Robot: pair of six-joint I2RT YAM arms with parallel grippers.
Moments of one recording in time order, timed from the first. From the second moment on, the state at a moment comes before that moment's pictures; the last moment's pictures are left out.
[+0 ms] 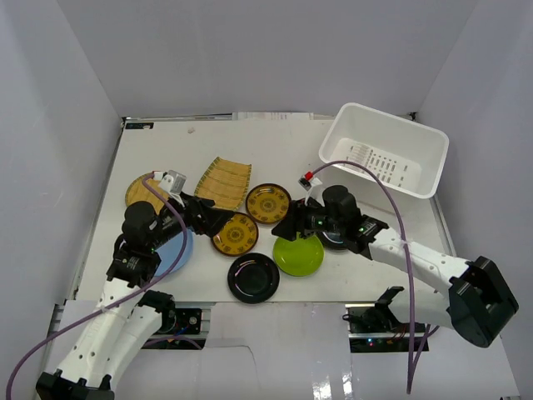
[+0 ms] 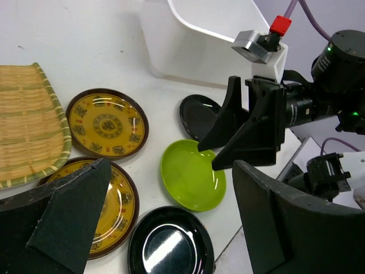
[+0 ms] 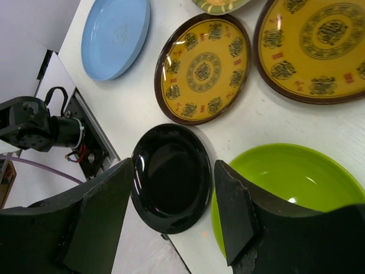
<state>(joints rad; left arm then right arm) -0.30 0.60 0.59 -0.07 0.53 -0.42 0.72 1.15 0.64 0.07 -0.41 0.53</state>
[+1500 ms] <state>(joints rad) -0.32 0.53 0.61 -0.17 0.25 -0.44 0.77 2.32 1.74 -0.10 0.14 0.62</state>
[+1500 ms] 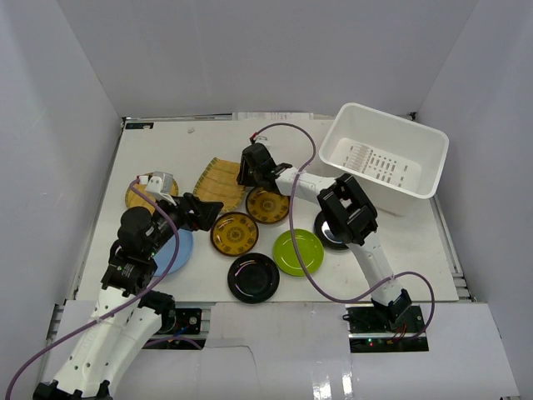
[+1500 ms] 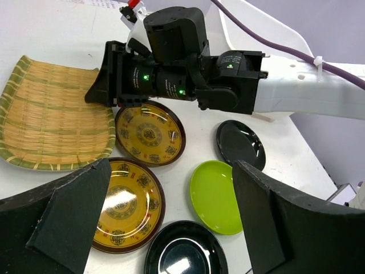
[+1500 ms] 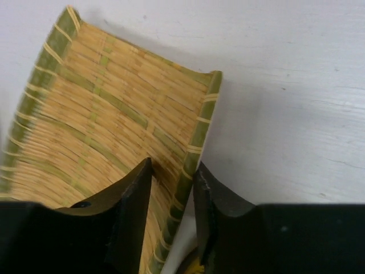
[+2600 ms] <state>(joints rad) -0.32 0.53 0.63 -0.19 0.14 -0.45 0.08 1.34 1.17 0.19 -0.12 0.70</state>
